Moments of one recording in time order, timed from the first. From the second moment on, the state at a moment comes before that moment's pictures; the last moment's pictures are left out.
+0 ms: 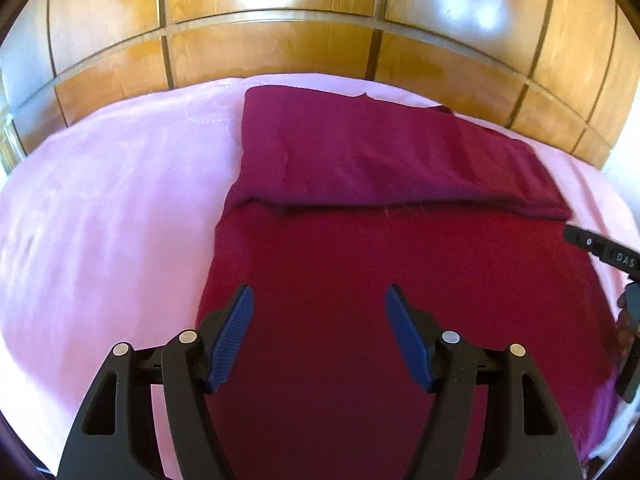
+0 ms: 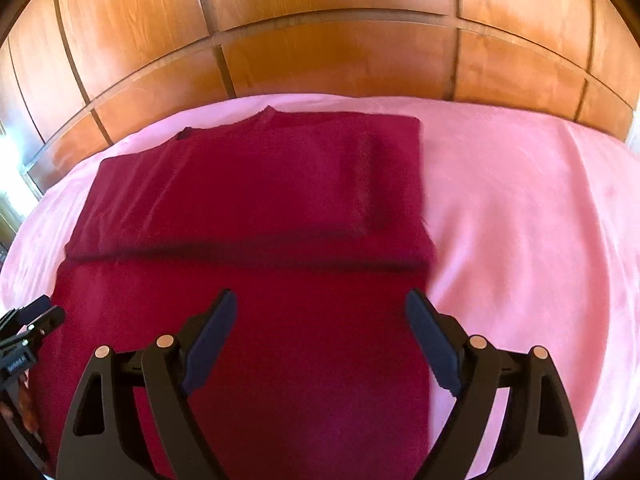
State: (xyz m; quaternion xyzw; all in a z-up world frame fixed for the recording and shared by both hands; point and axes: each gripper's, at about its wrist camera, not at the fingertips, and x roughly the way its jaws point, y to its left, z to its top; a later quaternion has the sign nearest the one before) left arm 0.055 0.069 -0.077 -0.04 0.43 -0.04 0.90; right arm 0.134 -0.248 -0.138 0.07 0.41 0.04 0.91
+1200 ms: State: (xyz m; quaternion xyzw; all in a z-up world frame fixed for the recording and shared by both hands) left arm -0.065 0.122 -0.039 -0.20 0.42 -0.20 0.86; right arm -0.021 -0.282 -0.114 0.23 0.43 0.19 0.85
